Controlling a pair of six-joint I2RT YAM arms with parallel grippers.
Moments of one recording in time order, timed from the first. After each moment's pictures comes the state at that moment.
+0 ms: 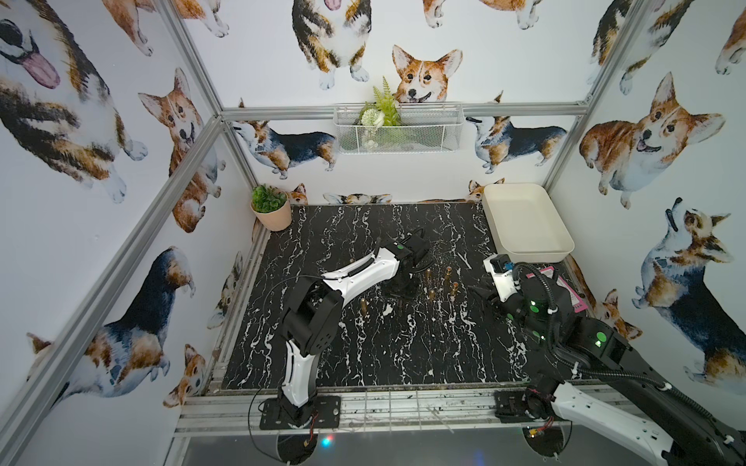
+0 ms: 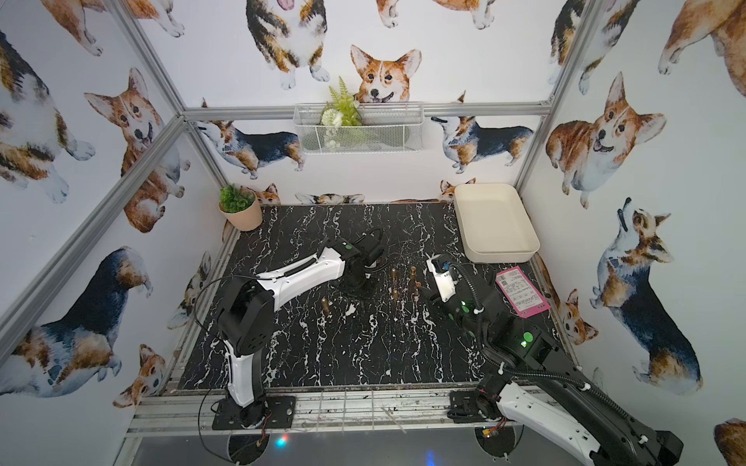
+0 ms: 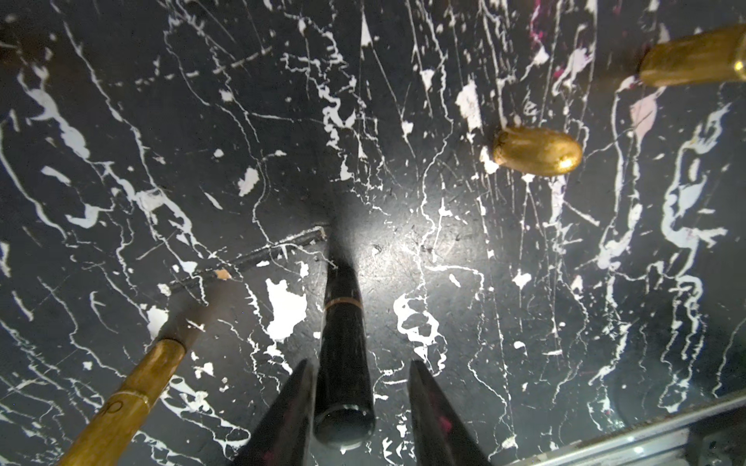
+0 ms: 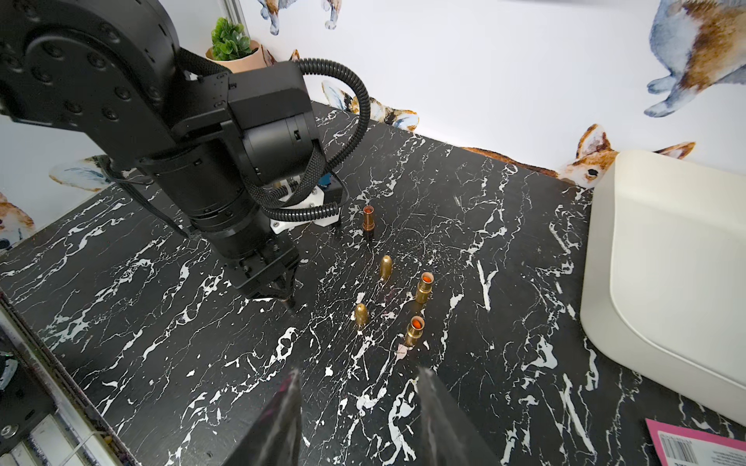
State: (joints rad) left arm -0.78 1.96 1.58 -1.06 0.05 -0.44; right arm 0.82 0.68 0.86 -0.63 0.18 0.13
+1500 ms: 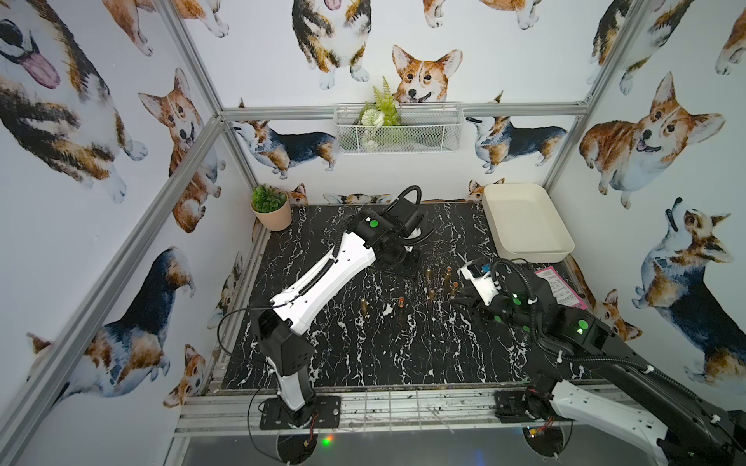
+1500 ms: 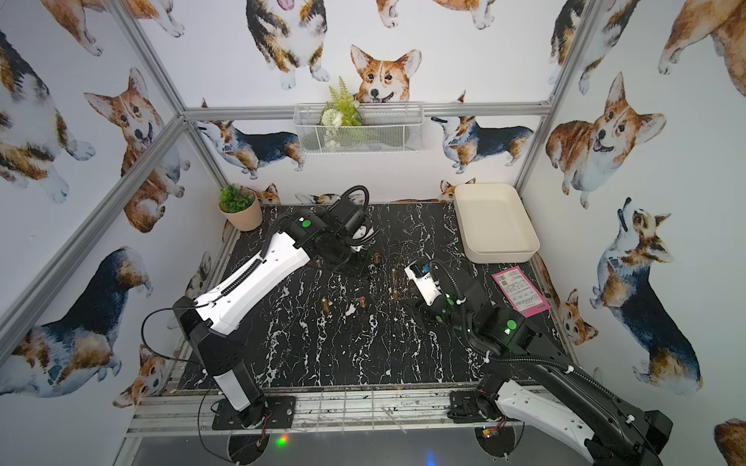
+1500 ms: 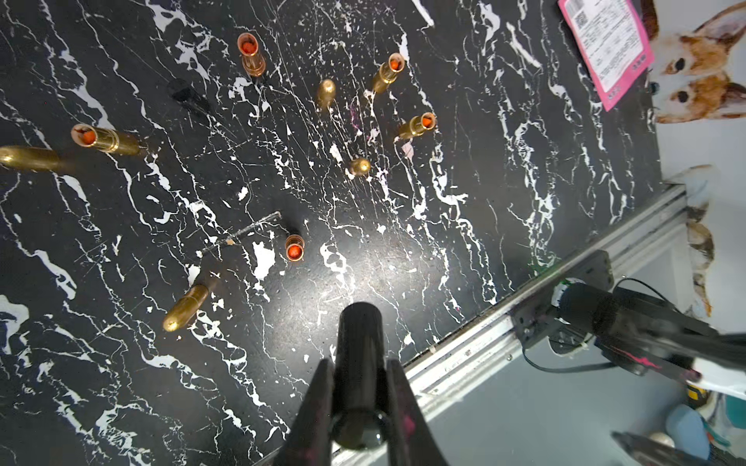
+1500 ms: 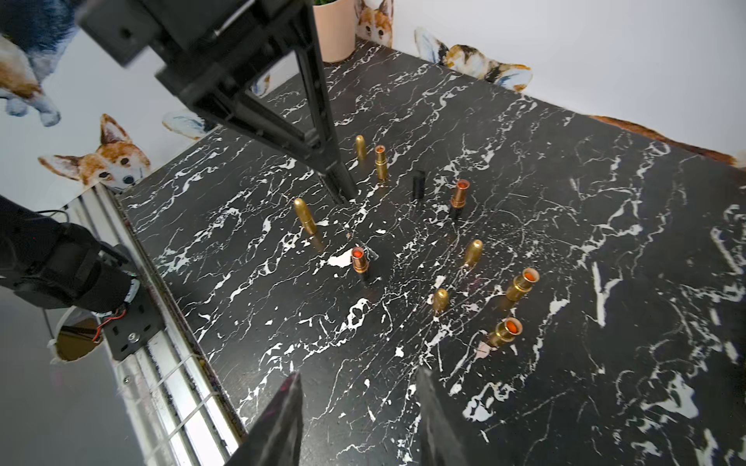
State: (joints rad) left arm -0.79 1.75 1.95 -1.37 0.15 -0.40; right arm 0.84 0.80 0.88 -0.63 -0.07 0.13
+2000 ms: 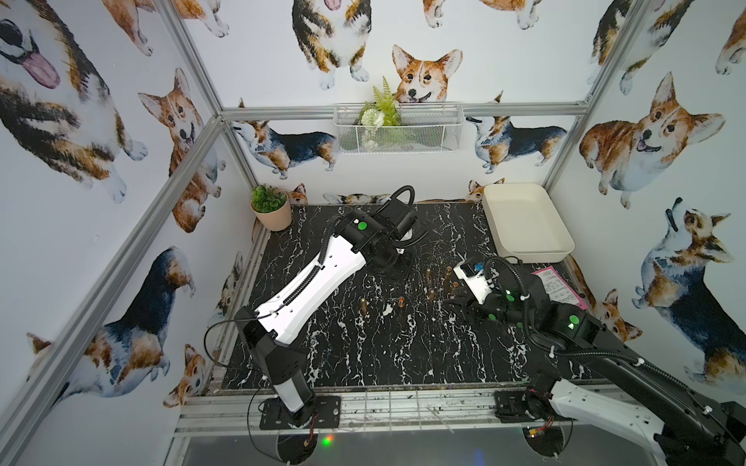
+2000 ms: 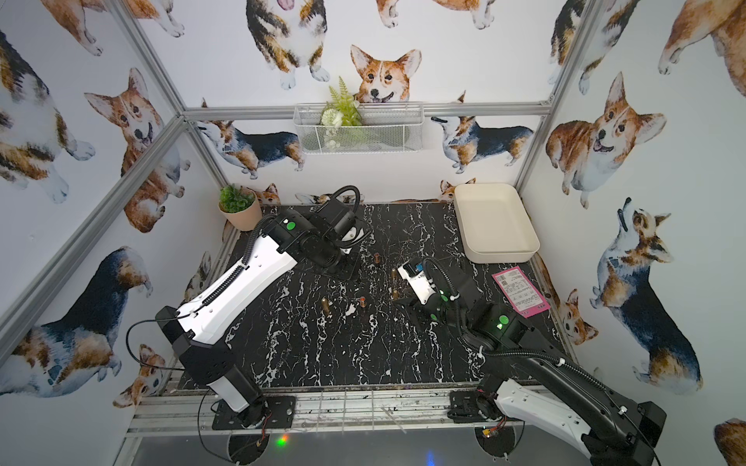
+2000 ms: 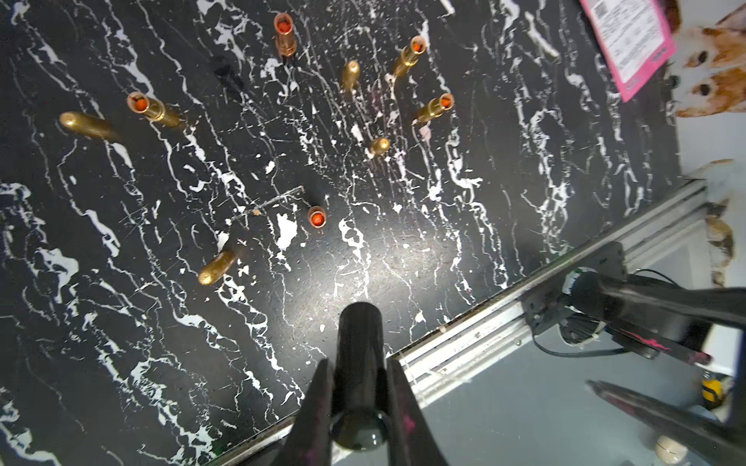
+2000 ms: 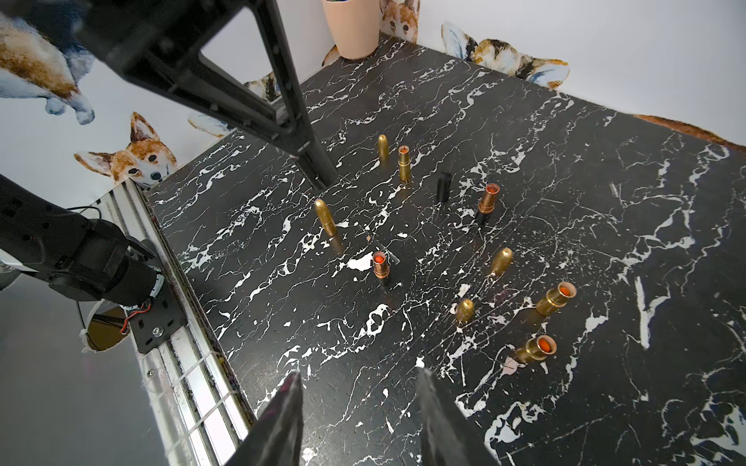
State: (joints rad) left arm -0.80 1.69 1.91 -1.43 0.07 -0.42; right arm 0.85 0.84 0.88 -0.59 -0.12 0.13
